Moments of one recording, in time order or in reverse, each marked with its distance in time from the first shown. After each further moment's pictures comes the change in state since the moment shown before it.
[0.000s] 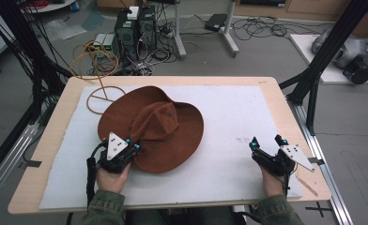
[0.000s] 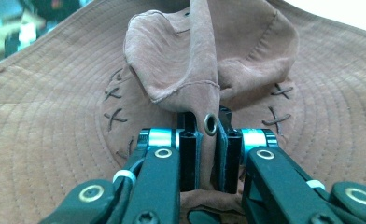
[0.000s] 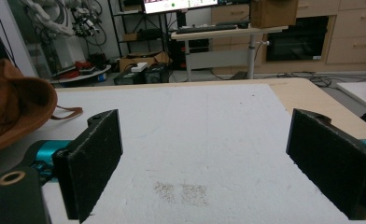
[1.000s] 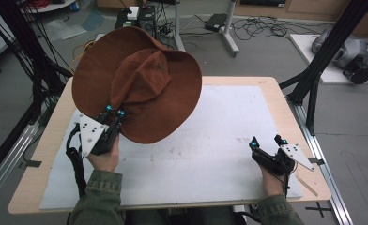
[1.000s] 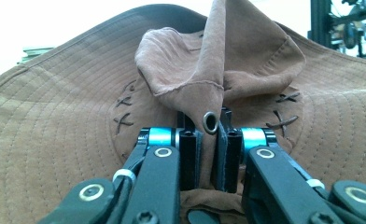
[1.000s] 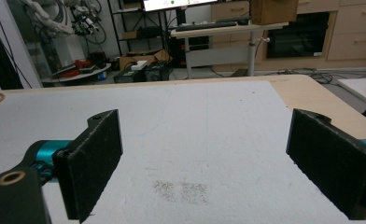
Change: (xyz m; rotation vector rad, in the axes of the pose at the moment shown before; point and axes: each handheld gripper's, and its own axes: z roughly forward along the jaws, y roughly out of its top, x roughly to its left) left arm 0.022 0.073 -0.034 -0.460 0.207 0.045; right arm -0.001 -0.001 0.002 0.010 0.001 0.008
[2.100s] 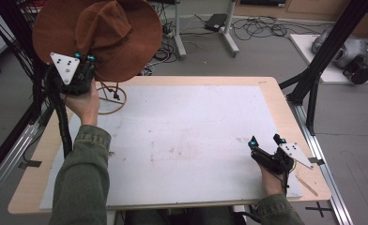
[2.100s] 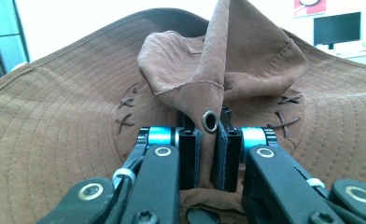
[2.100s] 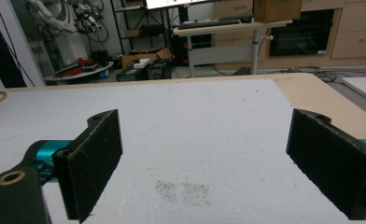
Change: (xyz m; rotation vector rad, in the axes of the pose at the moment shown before) left arm 0.101 0.042 0.095 0.031 0.284 -0.001; right arm -0.001 0.000 0.004 0.005 0.009 -0.001
